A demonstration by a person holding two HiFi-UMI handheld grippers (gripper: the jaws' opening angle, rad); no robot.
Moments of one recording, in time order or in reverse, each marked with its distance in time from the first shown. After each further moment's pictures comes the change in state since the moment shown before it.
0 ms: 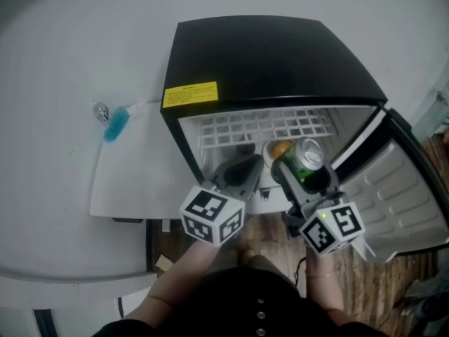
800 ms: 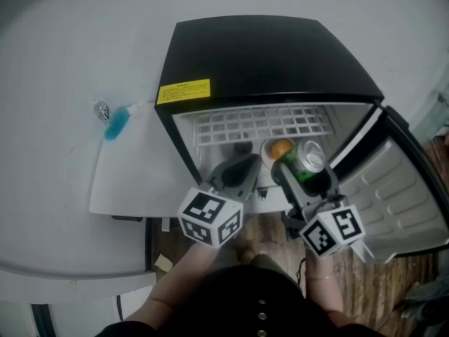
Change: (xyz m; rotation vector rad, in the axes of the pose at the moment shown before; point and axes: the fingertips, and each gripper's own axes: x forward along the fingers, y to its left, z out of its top) left arm -0.001 -0.007 0.001 0.014 -0.021 0.039; right arm -0.014 -0.006 0.002 0.019 -0.024 0.011
